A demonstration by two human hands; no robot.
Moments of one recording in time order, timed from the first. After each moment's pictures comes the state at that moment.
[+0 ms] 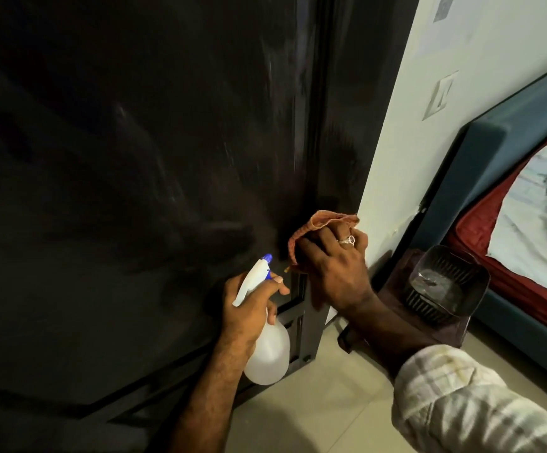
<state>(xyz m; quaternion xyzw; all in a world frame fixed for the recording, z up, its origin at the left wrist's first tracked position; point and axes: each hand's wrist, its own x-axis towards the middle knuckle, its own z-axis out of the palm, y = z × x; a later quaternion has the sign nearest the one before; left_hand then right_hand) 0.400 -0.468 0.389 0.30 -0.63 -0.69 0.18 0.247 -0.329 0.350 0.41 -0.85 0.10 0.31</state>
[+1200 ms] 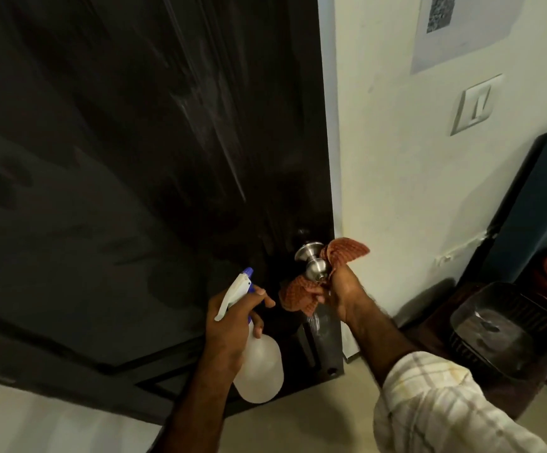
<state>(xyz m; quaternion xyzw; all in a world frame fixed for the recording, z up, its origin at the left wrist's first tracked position) 0.369 -0.393 0.405 0.38 -0.62 -0.62 0.29 0.175 -0.309 0.339 -0.03 -0.49 0.74 -0.47</state>
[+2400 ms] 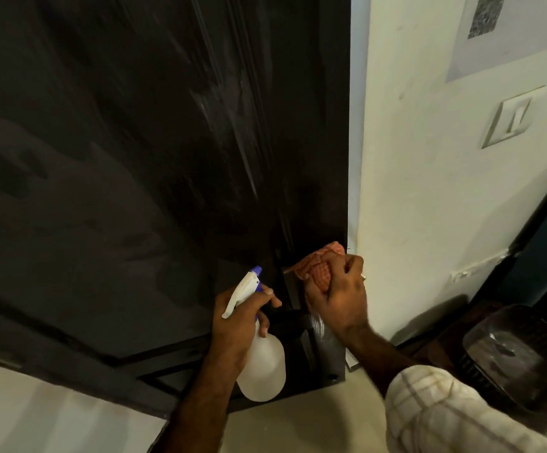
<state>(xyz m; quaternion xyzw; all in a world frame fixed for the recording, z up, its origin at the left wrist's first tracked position) 0.359 -0.404 0.406 0.39 -0.61 -0.62 0.30 0.181 -0.318 0.304 0.32 -0.82 0.47 0.04</state>
